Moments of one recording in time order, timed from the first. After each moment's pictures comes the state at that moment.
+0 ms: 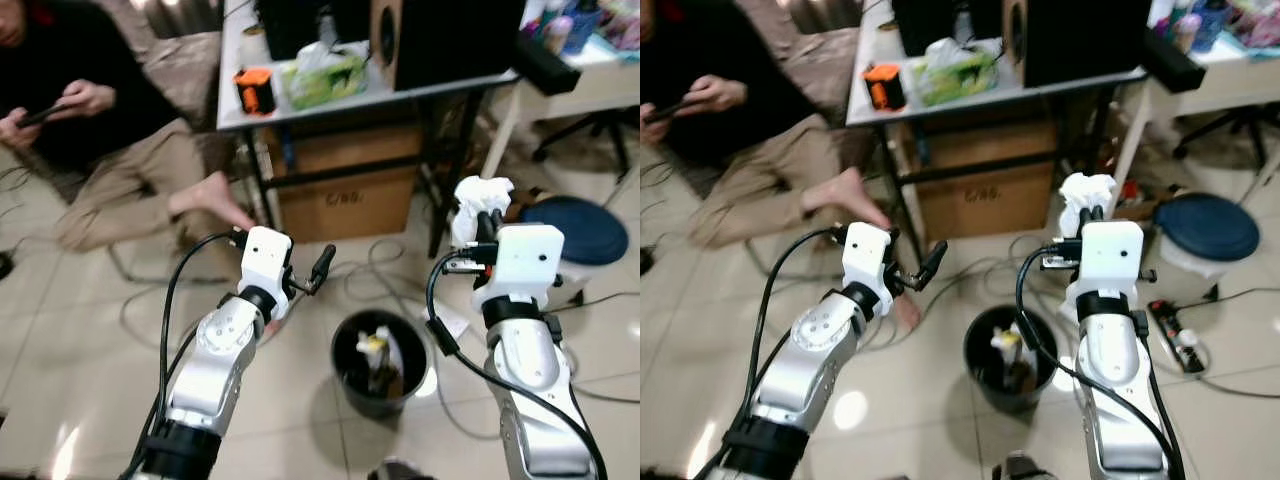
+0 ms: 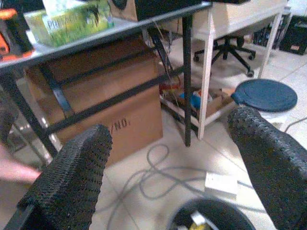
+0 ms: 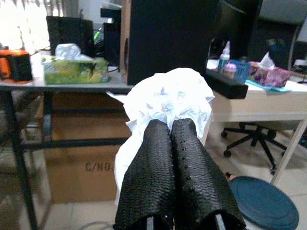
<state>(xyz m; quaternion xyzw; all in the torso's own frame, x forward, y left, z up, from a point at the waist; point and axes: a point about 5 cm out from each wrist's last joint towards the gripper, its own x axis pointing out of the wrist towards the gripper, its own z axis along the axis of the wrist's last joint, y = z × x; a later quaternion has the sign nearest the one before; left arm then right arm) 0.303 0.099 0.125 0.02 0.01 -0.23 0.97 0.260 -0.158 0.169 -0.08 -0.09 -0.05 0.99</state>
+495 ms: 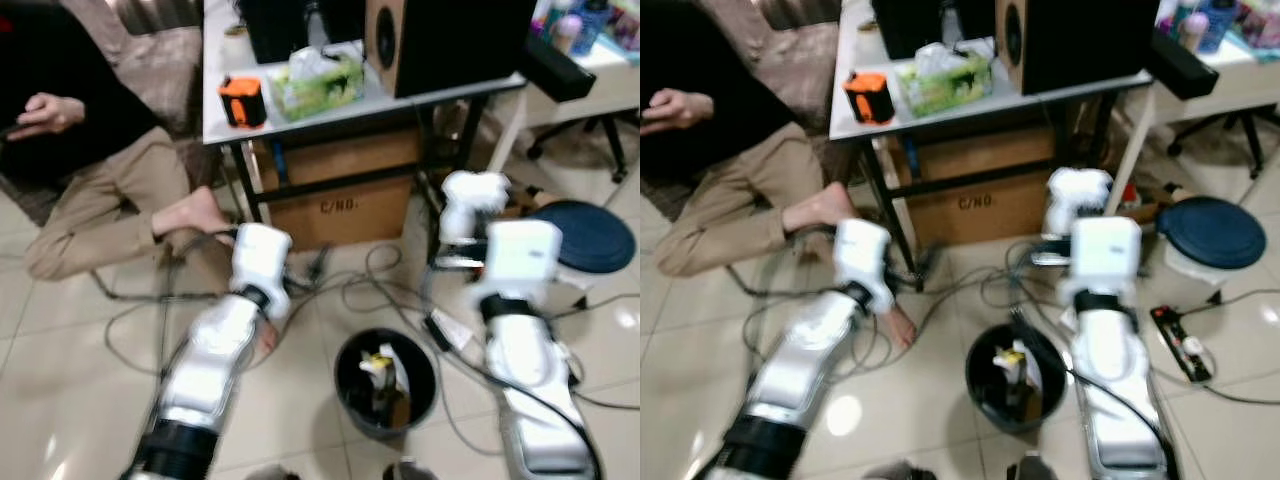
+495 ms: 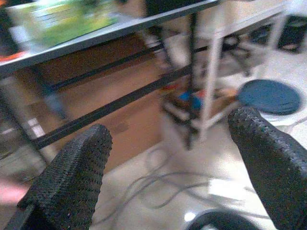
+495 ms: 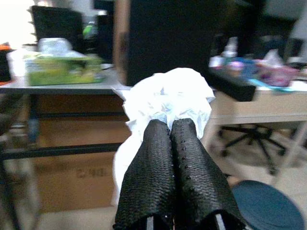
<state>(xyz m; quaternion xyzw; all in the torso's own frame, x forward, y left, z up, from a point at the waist) 0.302 0.095 0.124 0.02 0.01 -0.23 0.97 0.261 -0.158 0.171 -0.08 -0.10 -0.05 0.99</state>
